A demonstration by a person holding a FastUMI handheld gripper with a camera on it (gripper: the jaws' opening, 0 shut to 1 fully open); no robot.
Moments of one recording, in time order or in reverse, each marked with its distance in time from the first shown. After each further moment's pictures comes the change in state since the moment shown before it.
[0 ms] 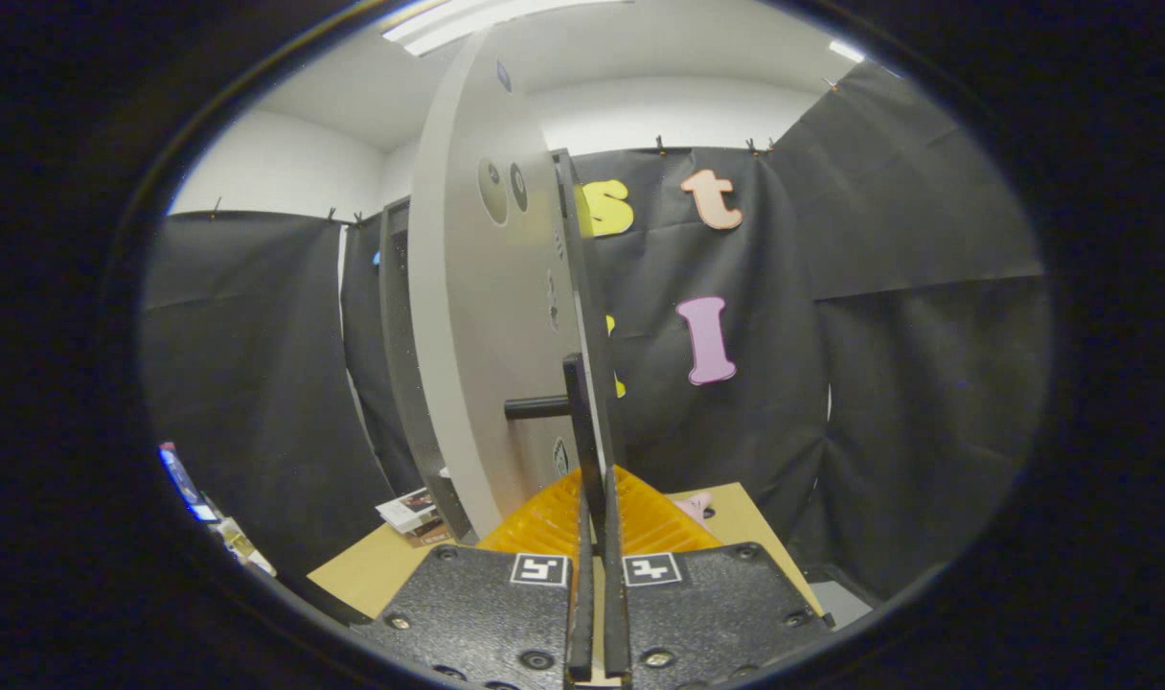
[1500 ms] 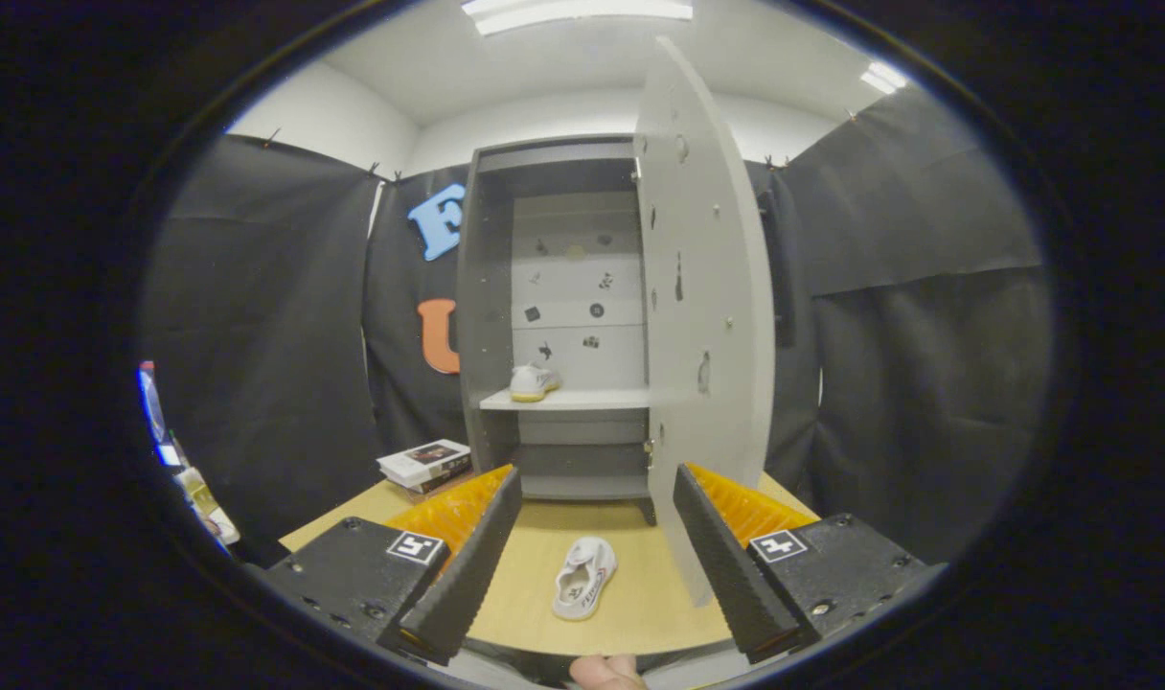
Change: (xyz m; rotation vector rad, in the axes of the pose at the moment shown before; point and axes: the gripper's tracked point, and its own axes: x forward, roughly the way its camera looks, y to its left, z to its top) arm -0.041 0.139 -0.172 -0.104 0.000 -0.055
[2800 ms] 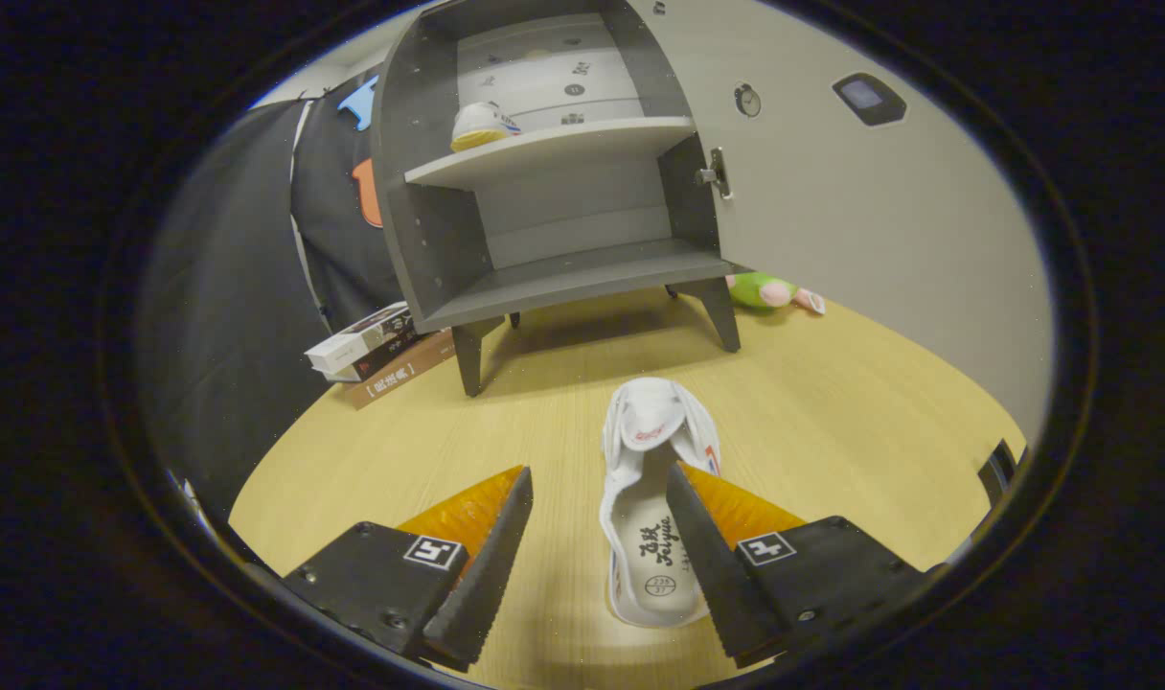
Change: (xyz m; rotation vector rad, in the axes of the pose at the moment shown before) arm 0.213 0.044 -0.283 0.192 0.420 -0.057
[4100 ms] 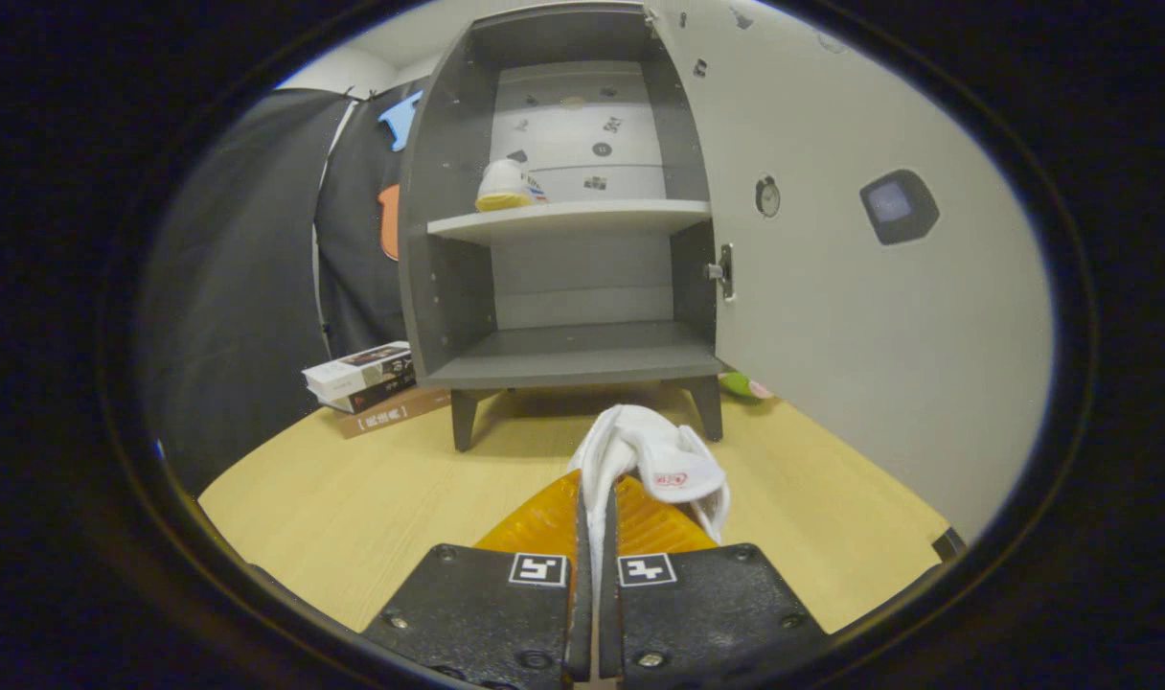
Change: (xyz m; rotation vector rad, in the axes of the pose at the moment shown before) arm -0.029 -0.009 0.073 -0.130 -0.244 -0.010
